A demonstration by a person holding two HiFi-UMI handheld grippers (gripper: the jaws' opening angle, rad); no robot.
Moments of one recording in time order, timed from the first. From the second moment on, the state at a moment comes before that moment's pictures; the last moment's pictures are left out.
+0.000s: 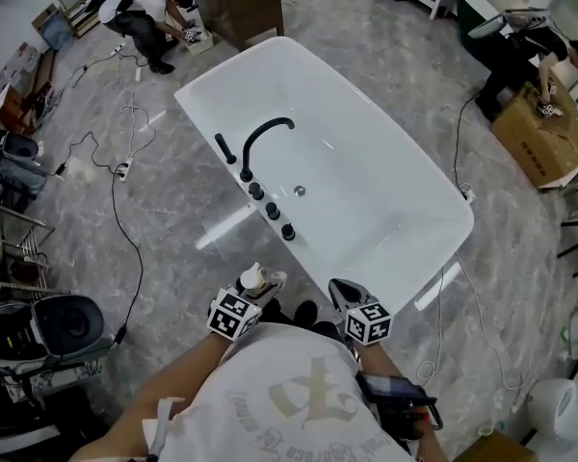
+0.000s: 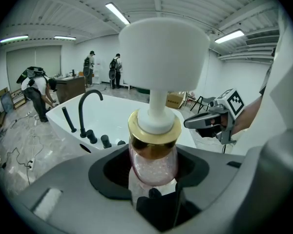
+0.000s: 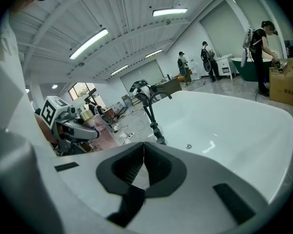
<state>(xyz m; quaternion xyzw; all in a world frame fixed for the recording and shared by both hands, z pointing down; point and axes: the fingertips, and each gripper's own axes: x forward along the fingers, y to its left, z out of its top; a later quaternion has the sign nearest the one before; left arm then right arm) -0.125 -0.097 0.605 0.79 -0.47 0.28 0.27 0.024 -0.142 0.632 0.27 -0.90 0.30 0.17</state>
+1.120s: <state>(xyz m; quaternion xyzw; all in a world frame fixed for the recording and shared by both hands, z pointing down) -0.119 -0.168 0.650 0.80 -0.44 0.31 0.27 0.041 -0.184 0.659 0.31 -0.87 0.33 0.20</state>
